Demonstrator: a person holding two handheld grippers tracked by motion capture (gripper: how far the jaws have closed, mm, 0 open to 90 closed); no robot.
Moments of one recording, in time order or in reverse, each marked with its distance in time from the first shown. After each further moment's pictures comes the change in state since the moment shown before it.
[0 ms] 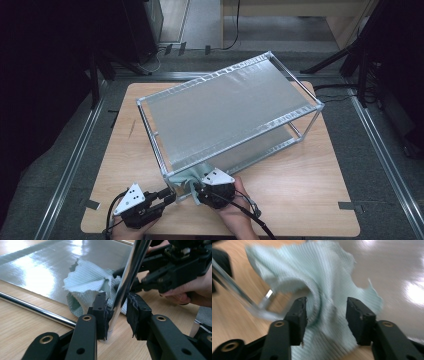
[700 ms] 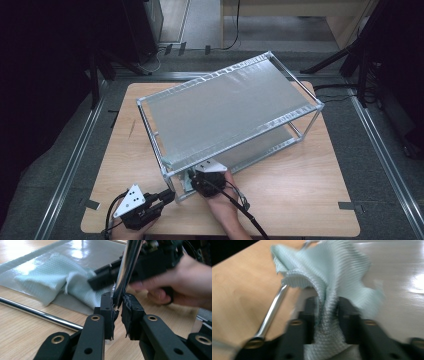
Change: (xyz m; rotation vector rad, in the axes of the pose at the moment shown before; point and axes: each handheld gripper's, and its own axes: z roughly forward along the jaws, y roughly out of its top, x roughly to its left) left arm -0.003 0.001 -0.001 -0.004 0.002 0.036; right arm 0.004 0.021 0.031 -0.047 -0.003 0.108
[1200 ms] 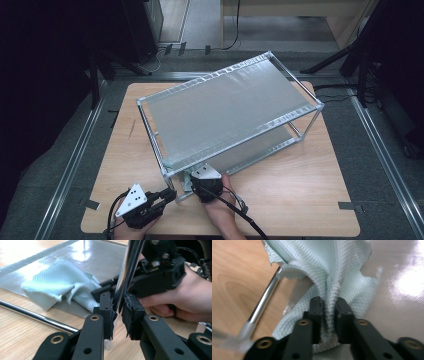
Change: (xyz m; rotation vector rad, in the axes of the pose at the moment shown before) left arm -0.004 0.003 0.004 -0.013 0.016 0.001; right arm 0.009 -0.014 0.004 0.036 -0.062 -0.037
